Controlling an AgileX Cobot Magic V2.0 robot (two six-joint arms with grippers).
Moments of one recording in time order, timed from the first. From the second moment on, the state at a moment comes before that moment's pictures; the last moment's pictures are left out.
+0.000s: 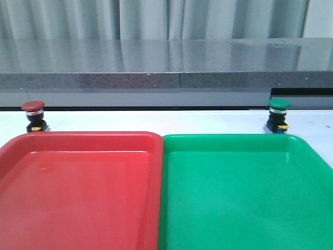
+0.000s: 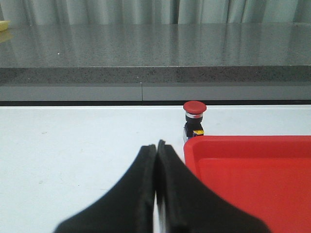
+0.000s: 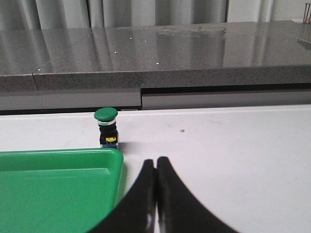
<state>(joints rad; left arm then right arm) 0.00 0.00 0.00 -0.02 0.18 -0.05 -0.03 -0.01 0.03 0.01 0.11 0.06</state>
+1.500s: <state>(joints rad) 0.00 0.10 -0.21 -0.07 0.19 -0.05 -0.03 -0.01 0.03 0.01 0.11 0.06</state>
